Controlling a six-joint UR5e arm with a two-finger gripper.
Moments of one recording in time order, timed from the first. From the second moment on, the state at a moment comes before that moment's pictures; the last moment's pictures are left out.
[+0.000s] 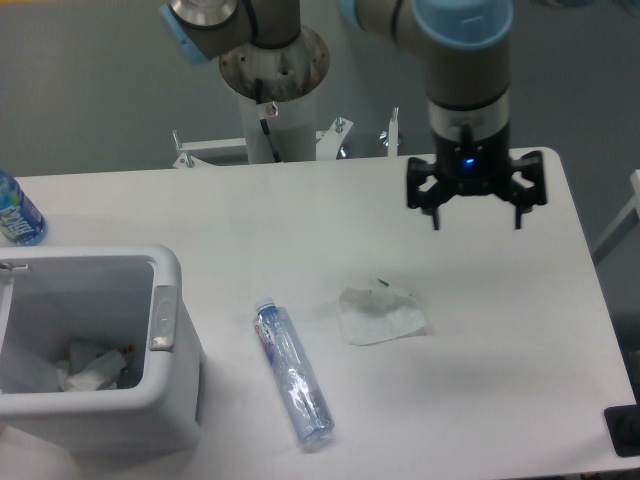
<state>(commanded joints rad) 2.63 -1.80 -1.41 -1.23 1.68 0.79</state>
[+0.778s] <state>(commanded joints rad) 2.62 -1.82 -1.64 -1.09 1.67 0.27</state>
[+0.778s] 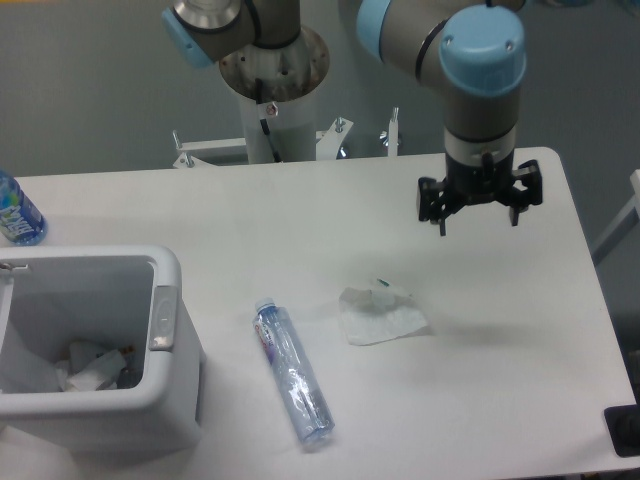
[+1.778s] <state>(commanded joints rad) 2.47 -2.00 -1.78 -0.96 1.62 0.01</state>
